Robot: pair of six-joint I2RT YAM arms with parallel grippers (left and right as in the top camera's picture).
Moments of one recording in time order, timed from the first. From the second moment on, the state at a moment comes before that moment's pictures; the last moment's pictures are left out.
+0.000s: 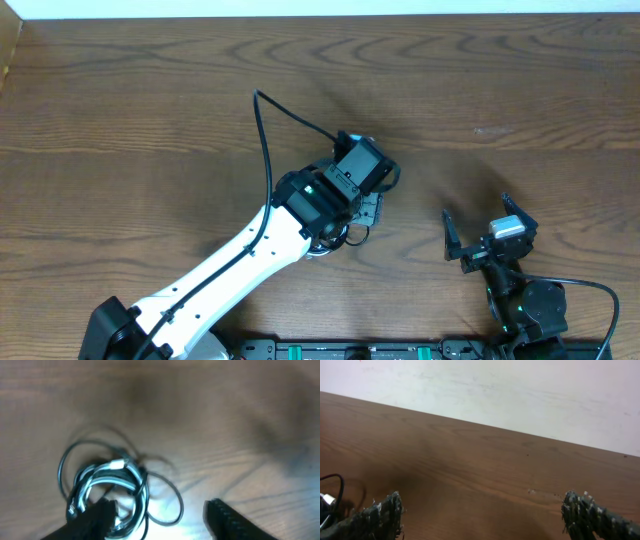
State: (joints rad) left arm -0.82 1.49 1.24 -0.84 -0.12 -0.57; right arm 0.25 0.01 0.01 -0.07 -0.01 -0.09
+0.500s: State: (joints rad) left arm -0.82 1.53 1.12 -0.81 -0.09 -0.59; right arm 0.25 0.01 0.01 -0.07 -0.01 -0.09
